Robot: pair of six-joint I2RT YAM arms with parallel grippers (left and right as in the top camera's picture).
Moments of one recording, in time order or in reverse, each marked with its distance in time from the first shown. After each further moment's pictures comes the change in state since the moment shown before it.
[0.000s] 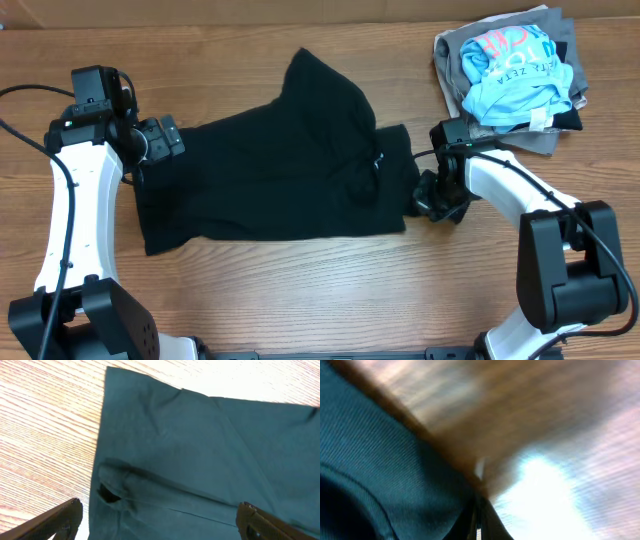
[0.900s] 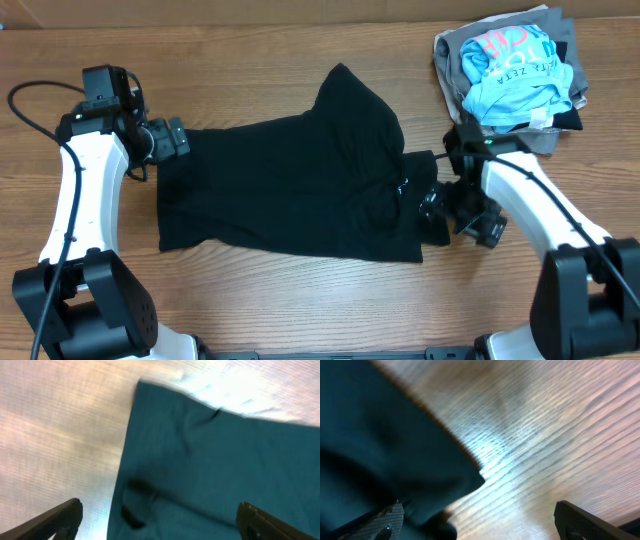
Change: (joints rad) left arm -0.006 0.083 0.000 0.069 0.023 0.077; right arm -0.019 -0.149 0.068 -0.331 0.148 -0.048
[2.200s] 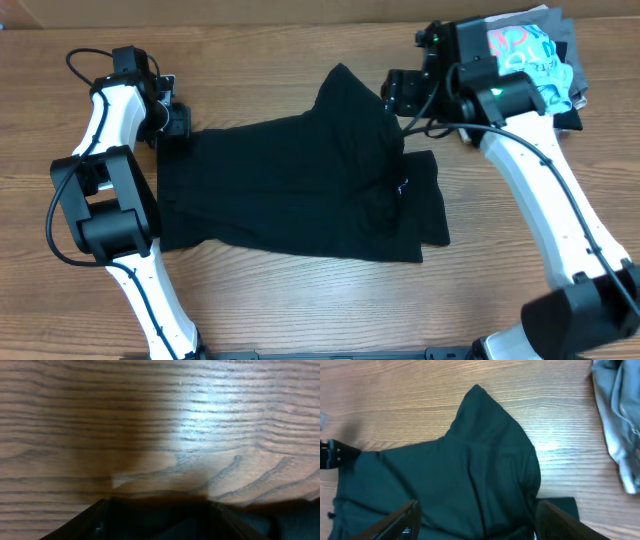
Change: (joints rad) left arm 0.000 0.581 0.406 0.043 0.048 0.289; right arm 0.132 0.047 0.528 0.312 -0.152 -0.383
